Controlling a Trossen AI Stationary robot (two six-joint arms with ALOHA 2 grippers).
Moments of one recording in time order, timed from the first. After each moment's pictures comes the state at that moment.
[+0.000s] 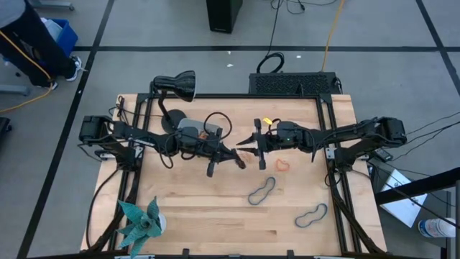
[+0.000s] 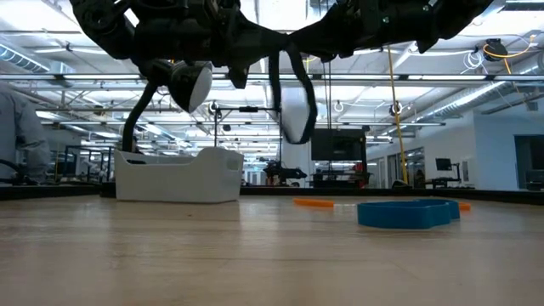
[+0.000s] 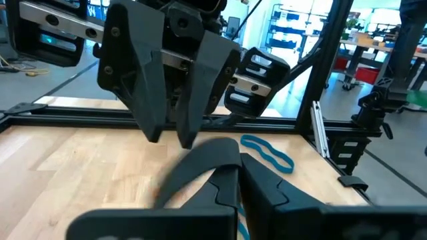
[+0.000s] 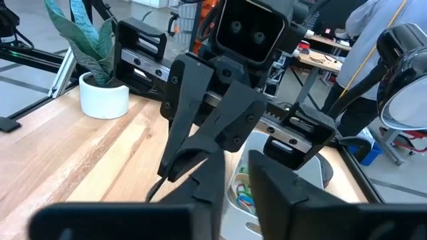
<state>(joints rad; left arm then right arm) 0.05 1.55 0.72 0.76 0.26 -0.10 -0.06 1.38 0.74 0.48 -0.13 -0.26</state>
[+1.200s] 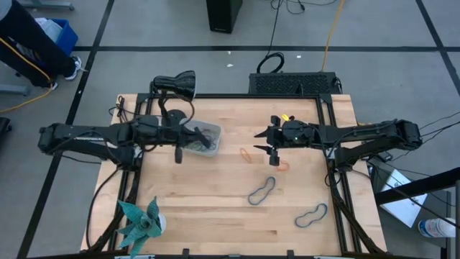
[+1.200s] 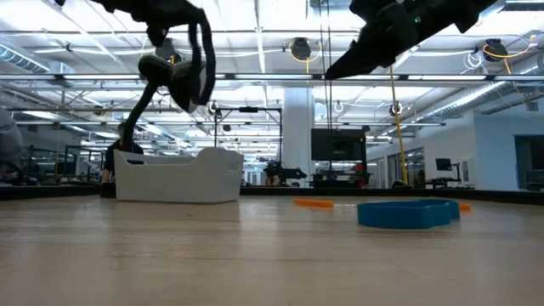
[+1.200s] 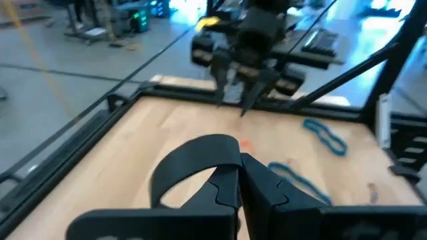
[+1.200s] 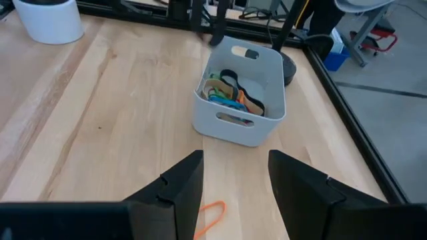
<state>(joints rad) 0.05 0.89 0.72 -0.06 -0.06 -0.09 -0.06 1.16 0.74 -0.05 0.08 -0.16</state>
